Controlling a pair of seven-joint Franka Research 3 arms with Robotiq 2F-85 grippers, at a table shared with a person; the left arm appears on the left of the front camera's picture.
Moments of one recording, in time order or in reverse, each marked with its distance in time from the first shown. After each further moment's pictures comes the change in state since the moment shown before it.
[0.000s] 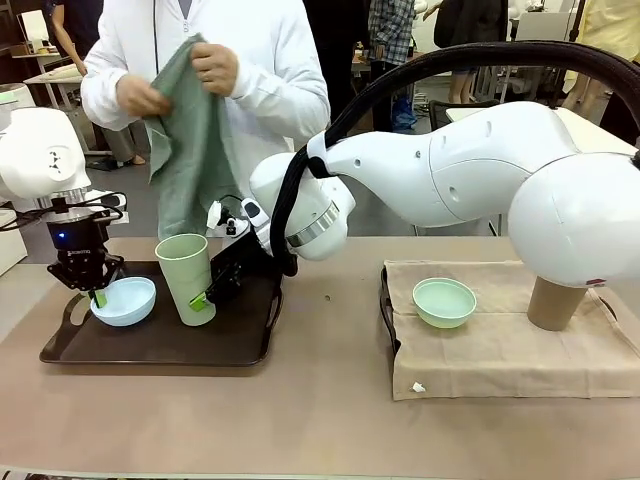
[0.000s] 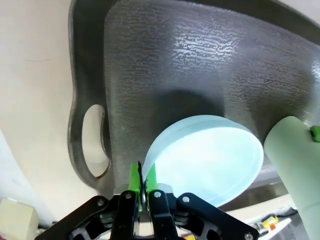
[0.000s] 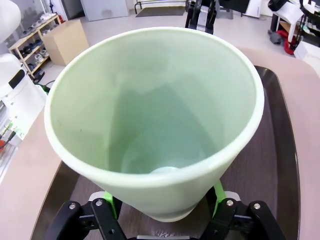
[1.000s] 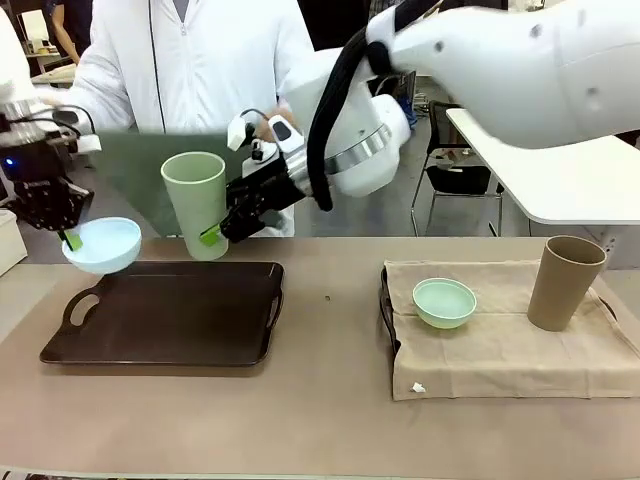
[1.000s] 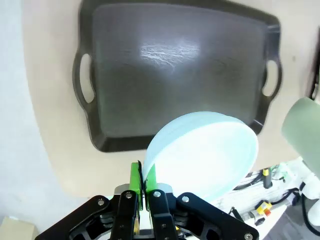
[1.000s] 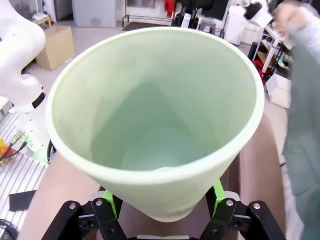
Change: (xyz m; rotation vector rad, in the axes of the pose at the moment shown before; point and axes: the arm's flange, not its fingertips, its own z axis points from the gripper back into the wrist) left arm -0.099 -0.029 0.148 -0.052 -0.144 -0.059; right arm 0.101 0.080 0.134 -0.141 -0.066 0.152
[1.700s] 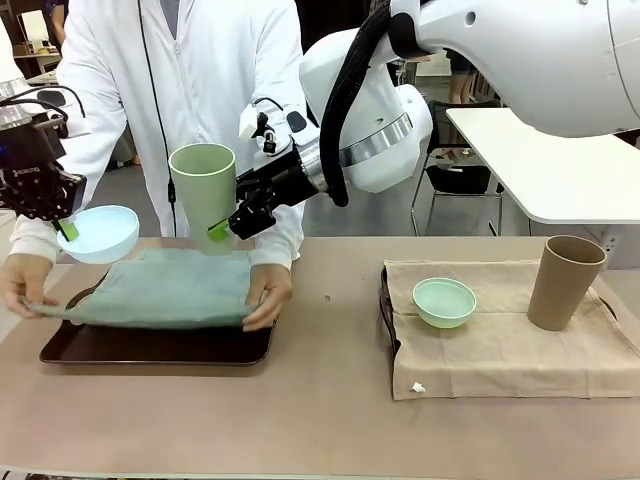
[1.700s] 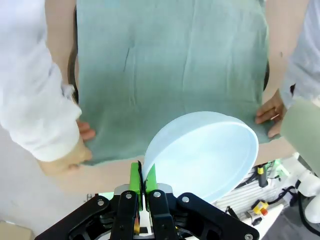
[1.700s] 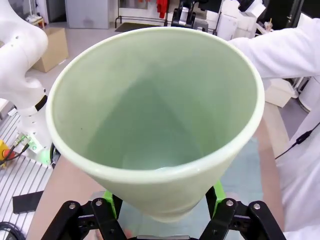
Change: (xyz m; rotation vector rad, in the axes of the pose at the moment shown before) left arm -0.012 -0.005 0.015 -0.023 -0.025 0.001; right arm 0.005 0.017 0.016 -0.029 0.000 -0.008
